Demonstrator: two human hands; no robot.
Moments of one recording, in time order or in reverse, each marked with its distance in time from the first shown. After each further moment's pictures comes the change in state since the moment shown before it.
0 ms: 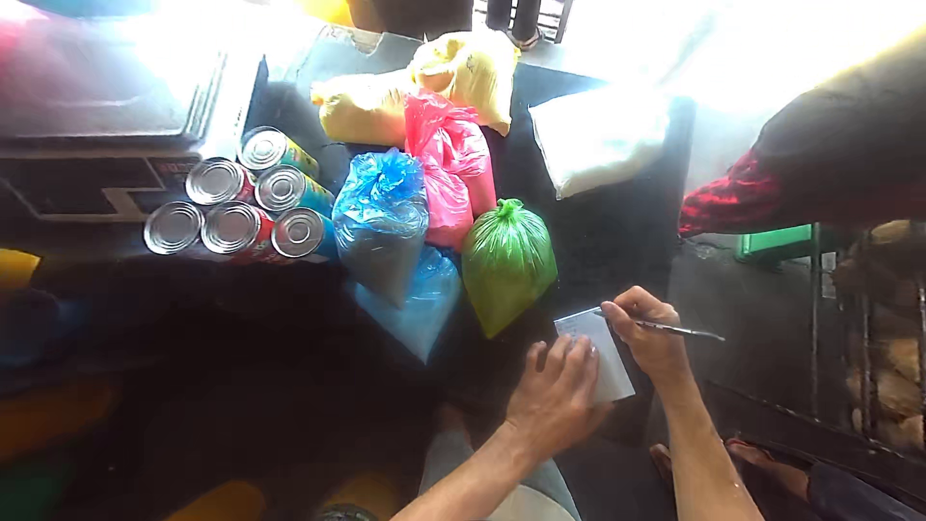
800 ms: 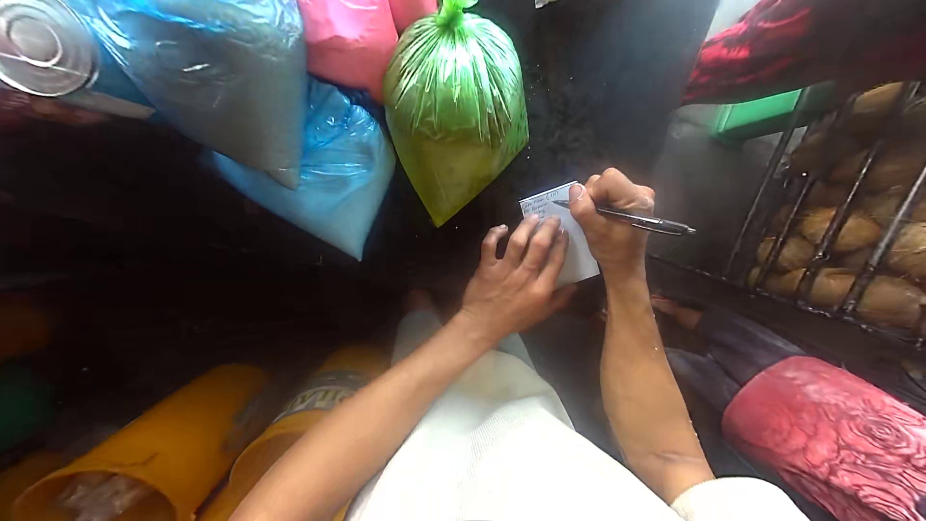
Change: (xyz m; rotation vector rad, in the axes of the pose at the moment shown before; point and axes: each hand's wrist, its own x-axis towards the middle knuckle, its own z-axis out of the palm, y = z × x) left_hand -0.004 0.004 0.005 -0.086 -0.065 -0.021; right_hand -0.035 0.015 0.005 -0.222 0.007 -0.089
